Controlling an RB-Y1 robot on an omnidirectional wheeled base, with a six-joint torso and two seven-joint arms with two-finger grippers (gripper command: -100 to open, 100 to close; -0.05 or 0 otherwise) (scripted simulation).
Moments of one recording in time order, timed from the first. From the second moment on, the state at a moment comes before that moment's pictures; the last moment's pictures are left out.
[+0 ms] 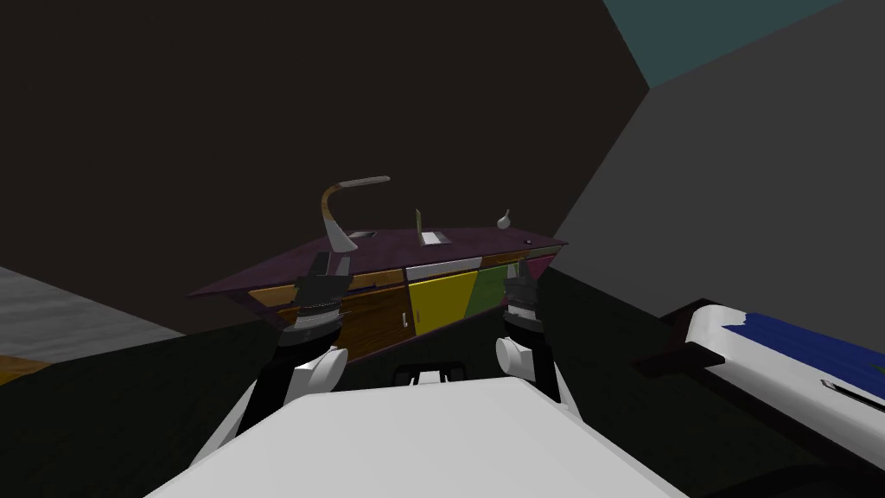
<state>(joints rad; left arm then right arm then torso) 0.48 0.05 0.04 -2.27 0.00 -0.56 0.05 0.48 0.05 -0.06 -2.23 -0.07 -0.51 0.13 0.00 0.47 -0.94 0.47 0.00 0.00</state>
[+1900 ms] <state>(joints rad) 0.34 0.38 0.15 -2.29 0.07 -0.17 0.03 0.48 0.05 -0.06 -2.23 -0.07 -0.51 0.13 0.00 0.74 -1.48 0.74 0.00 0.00</state>
